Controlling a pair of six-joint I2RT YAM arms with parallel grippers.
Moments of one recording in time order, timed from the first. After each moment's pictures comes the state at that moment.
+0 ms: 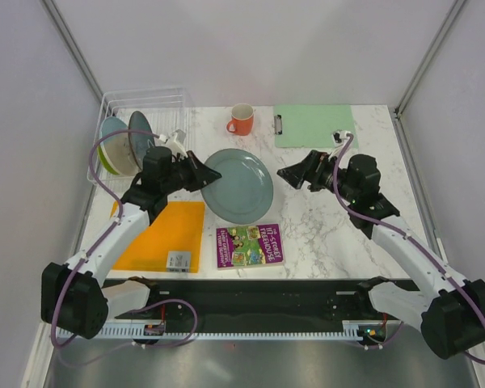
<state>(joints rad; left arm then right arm) -0.32 1.18 0.87 -0.12 0.35 -0.69 0.34 1.06 0.76 0.14 -0.43 0.66</state>
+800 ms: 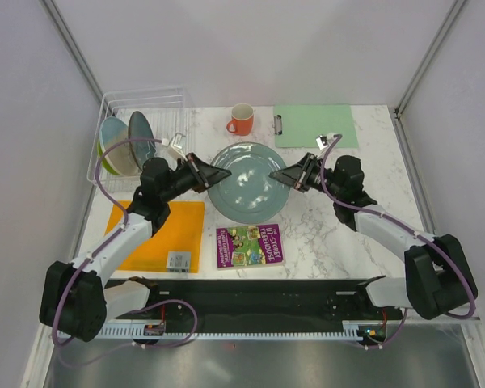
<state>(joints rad) -0.34 1.16 0.69 0.34 0.51 -0.91 0.36 1.33 0.67 0.54 -0.61 0.95</state>
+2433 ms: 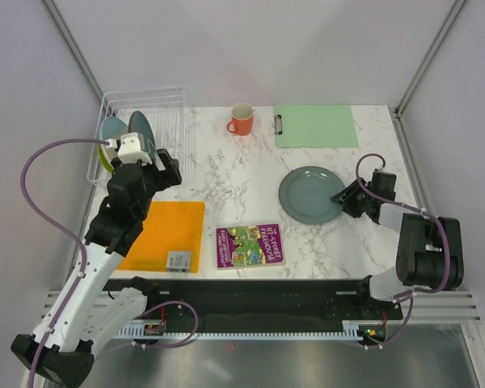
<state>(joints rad) -0.36 0.79 0.90 -0.33 -0.35 -0.30 -0.15 1.50 0.59 0.08 -0.32 0.70</state>
